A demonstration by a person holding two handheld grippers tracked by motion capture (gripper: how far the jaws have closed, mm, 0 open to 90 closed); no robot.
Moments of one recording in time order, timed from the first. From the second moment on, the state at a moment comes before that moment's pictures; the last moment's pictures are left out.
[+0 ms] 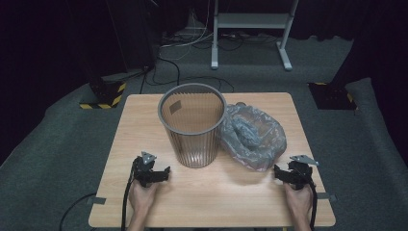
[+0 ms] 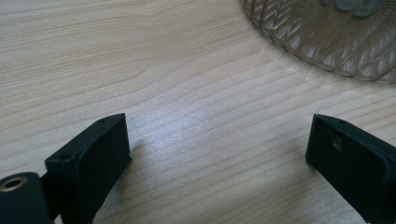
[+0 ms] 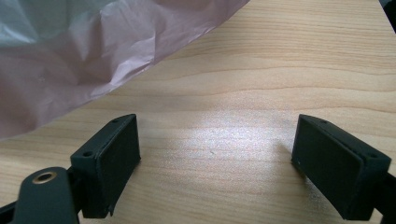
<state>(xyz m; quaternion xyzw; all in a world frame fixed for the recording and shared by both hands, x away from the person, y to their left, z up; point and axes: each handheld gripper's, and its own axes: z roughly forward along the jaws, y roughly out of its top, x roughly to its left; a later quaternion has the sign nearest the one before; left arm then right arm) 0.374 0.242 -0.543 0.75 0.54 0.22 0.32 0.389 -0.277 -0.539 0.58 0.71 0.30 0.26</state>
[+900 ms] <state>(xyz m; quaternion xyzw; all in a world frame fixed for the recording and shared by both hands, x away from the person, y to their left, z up) 0.372 0.242 -0.543 0.74 0.54 0.23 0.32 0.383 -0.286 -0.513 0.57 0.71 0.35 0.23</state>
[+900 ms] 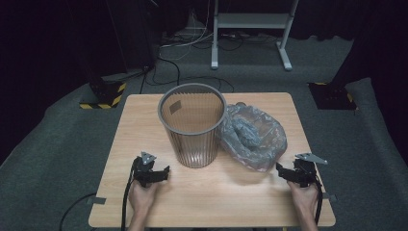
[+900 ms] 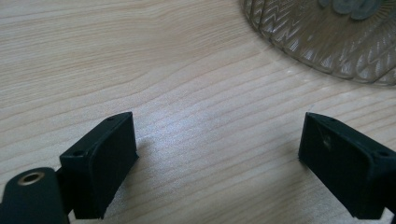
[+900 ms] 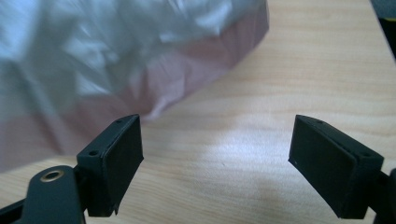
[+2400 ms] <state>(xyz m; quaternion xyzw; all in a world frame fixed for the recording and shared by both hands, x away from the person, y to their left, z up) 0.372 0.242 -0.543 0.74 0.55 0.23 0.33 0.457 -0.209 -0.434 0.46 0.78 0.38 0.19</state>
